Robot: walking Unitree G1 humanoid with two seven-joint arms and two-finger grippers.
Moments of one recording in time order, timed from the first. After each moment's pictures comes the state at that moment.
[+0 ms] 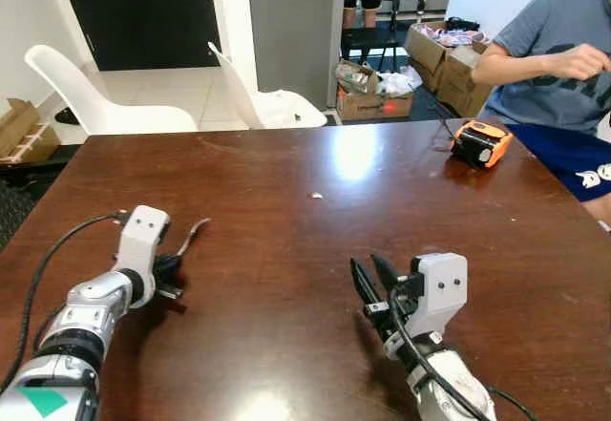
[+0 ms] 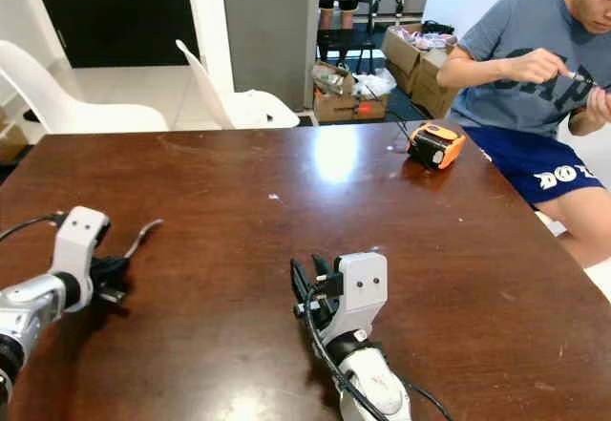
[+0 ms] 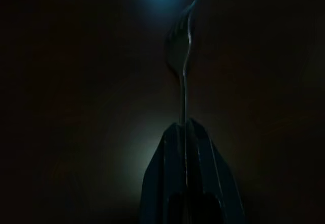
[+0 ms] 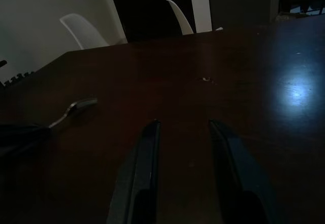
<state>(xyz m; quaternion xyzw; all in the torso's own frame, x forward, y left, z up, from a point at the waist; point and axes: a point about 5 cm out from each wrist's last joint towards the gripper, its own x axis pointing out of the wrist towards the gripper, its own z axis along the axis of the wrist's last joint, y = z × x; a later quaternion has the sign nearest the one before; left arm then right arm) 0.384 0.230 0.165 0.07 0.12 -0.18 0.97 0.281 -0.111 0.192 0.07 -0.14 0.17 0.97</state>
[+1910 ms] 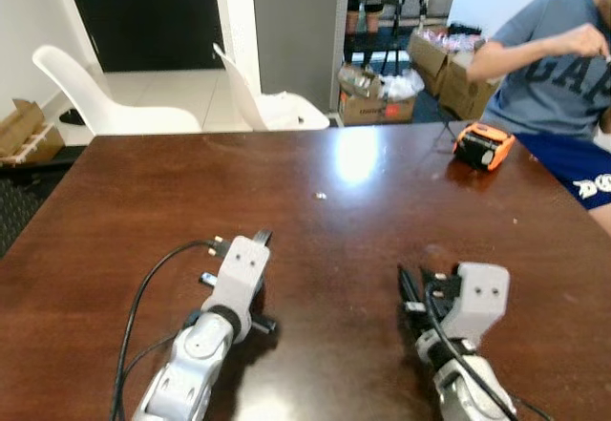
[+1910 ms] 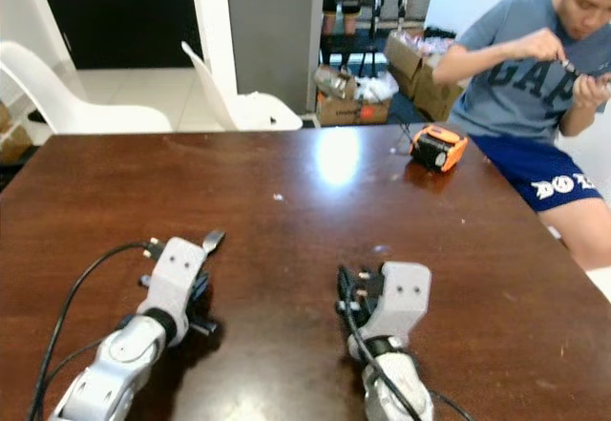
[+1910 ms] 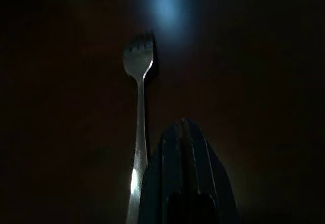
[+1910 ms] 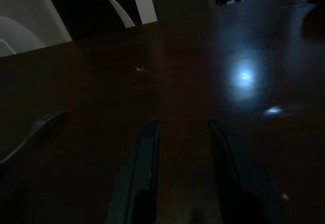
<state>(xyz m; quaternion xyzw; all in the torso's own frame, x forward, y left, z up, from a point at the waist) 0.345 0.107 0.160 0.14 0.02 -0.13 0.98 0.294 -0.152 0.175 0.09 -0.13 0.05 0.99</state>
